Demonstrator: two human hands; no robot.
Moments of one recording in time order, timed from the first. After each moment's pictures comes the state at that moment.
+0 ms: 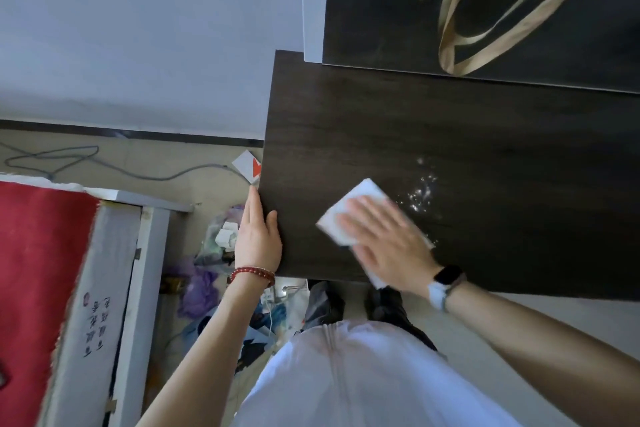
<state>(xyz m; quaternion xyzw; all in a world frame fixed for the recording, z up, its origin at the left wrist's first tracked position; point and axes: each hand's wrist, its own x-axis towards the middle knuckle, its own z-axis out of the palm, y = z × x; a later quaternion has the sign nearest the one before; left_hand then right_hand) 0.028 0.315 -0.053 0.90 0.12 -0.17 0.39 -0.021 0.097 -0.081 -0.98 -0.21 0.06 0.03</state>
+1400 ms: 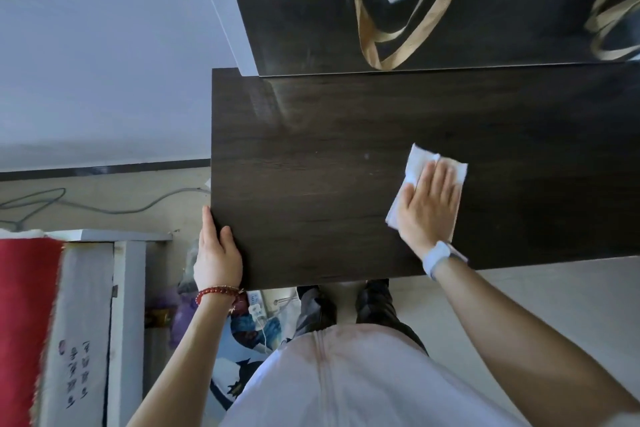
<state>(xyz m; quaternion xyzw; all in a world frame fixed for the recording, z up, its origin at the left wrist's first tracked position) 0.022 0.302 -0.052 0.90 0.18 -0.16 0.36 -0.015 0.021 -0.080 -0.94 0.32 0.03 0.07</state>
